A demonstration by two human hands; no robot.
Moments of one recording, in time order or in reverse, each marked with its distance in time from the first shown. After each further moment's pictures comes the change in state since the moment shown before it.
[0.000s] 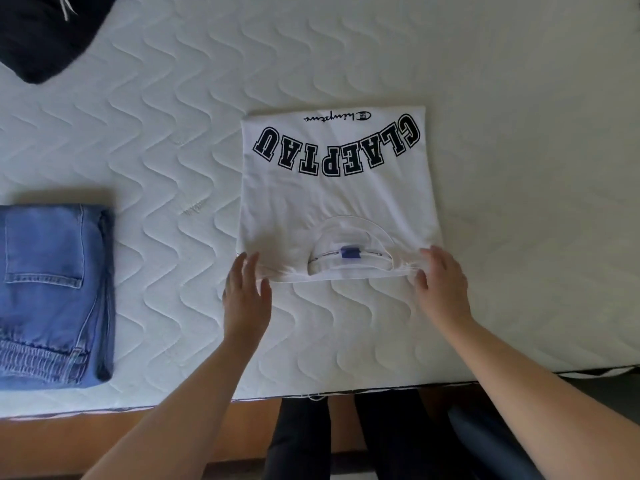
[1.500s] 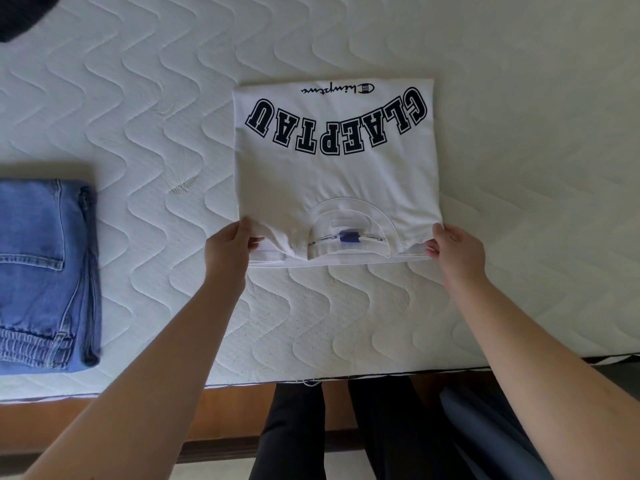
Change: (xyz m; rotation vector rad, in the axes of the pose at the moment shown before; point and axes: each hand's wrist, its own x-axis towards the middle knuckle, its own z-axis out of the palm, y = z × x) left_hand 0.062 0.012 -0.013 -0.798 -0.025 -0.564; right_hand 0.040 -0.010 -0.019 0.944 0.032 0.675
